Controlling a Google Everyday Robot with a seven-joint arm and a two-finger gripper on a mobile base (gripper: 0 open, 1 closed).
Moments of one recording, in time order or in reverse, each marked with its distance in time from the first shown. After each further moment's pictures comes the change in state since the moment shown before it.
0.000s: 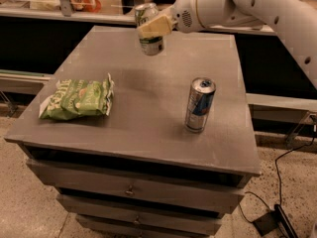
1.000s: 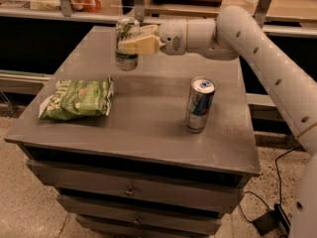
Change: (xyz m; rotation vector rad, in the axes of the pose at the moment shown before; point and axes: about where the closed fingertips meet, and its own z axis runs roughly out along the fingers) arm 0.001 0.067 0.035 -0.406 -0.314 0.018
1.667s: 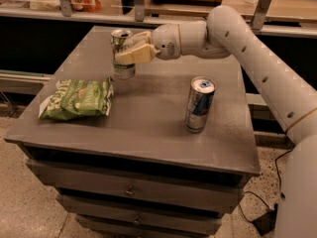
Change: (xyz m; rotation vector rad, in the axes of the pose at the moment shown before) arm 0.026 0.001 0.016 -0.068 0.089 -0.071
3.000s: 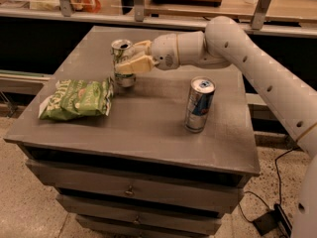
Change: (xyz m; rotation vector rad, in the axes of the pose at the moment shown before) arm 0.025 0.007 0.006 0.056 0.036 -0.043
